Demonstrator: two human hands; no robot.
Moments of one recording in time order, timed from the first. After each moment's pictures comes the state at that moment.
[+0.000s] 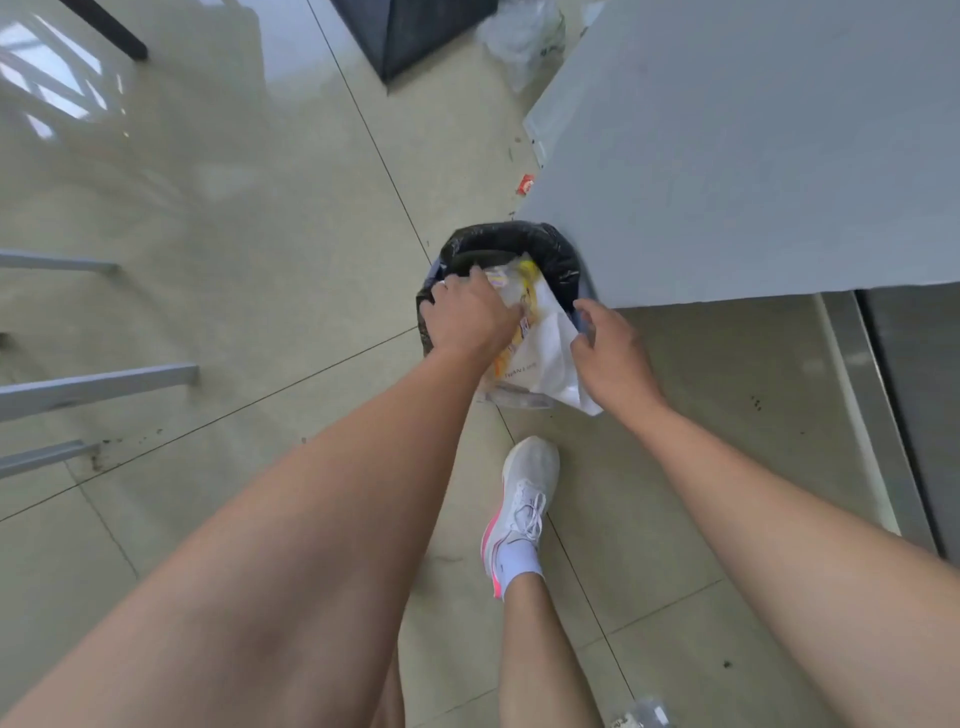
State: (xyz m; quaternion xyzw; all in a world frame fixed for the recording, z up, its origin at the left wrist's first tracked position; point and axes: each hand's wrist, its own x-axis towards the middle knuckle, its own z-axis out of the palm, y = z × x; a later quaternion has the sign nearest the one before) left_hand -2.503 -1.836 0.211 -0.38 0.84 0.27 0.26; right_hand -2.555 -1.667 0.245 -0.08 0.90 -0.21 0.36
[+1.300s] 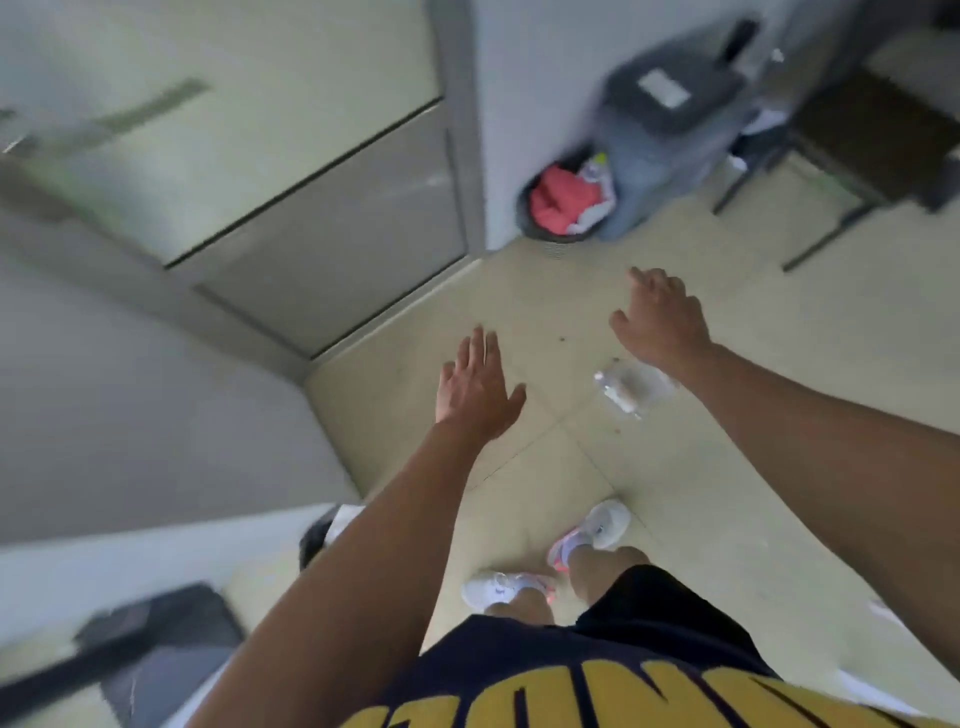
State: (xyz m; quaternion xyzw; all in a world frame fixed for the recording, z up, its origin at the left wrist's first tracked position) left_hand -2.286 -1.418 0.802 0.57 0.79 -0.03 0.22; right_hand -2.092 -1.258 0.836 0.57 0.81 -0.14 0.05
